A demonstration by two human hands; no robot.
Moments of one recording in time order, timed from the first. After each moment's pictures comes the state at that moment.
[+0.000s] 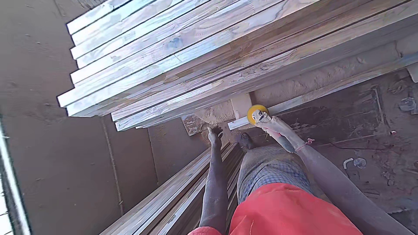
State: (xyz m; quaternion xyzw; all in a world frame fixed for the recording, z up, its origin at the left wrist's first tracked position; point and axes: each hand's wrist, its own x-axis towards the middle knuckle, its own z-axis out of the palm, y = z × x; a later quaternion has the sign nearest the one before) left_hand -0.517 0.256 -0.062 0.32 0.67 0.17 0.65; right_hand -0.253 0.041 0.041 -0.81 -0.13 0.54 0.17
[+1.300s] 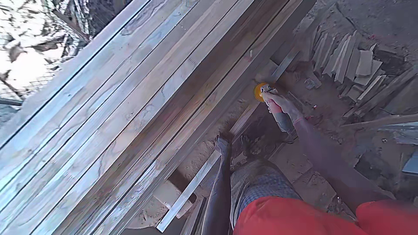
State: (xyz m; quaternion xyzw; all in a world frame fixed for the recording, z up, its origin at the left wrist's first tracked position) left_hand 0.023 -0.048 0.012 0.88 0.37 -0.18 0.23; right_hand 0.239 -0.312 0.104 -0.77 0.20 0.34 0.50
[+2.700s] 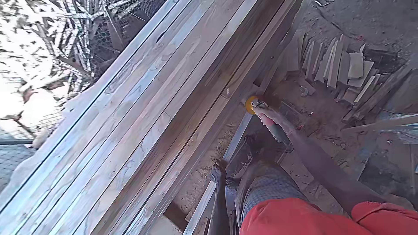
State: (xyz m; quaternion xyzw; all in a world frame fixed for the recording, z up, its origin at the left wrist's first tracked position) left_hand 0.039 -0.075 0.006 0.86 0.41 -0.26 0.18; right_hand 0.313 -0.355 0.125 -0.78 0.16 0.34 0.51
